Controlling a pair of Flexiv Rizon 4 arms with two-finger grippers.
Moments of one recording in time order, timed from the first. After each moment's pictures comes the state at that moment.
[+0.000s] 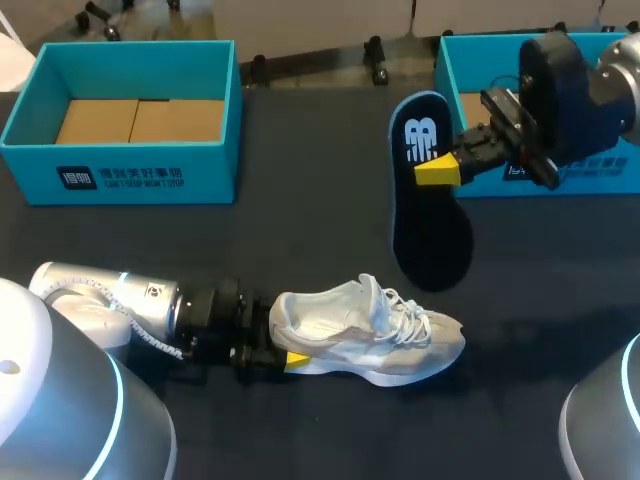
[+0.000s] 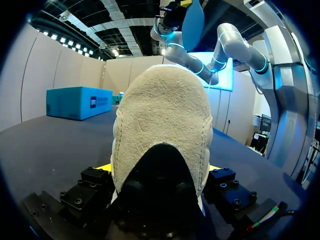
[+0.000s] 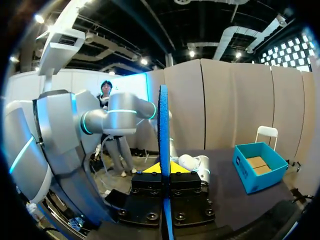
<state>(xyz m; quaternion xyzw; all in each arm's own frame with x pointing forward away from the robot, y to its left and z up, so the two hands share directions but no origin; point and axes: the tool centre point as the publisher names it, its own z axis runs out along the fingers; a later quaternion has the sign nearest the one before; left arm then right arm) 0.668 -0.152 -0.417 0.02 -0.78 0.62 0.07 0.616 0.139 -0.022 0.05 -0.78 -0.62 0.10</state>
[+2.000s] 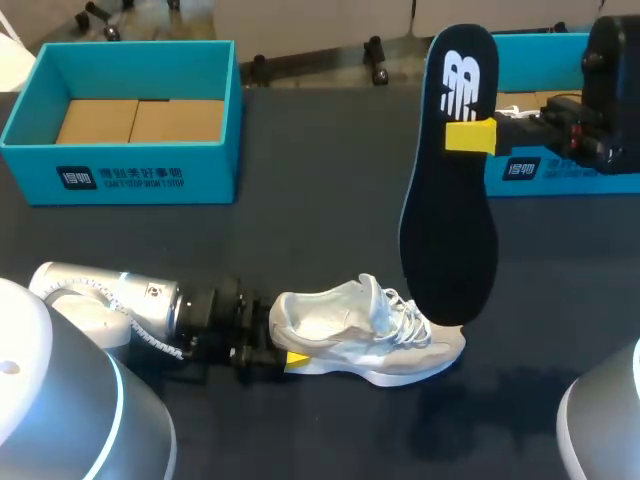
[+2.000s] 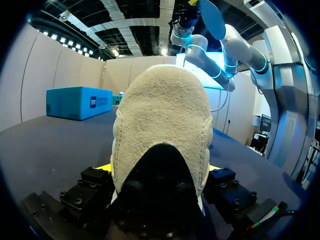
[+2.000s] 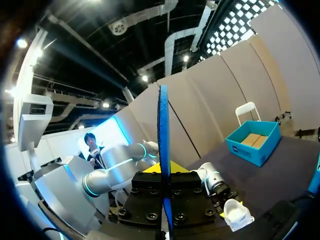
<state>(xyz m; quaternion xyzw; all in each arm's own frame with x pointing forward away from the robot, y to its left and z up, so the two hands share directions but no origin) 0.668 -0.152 -0.417 0.02 -0.78 0.62 0.07 0.588 0.127 0.045 -0.20 -0.70 -0.67 0.17</state>
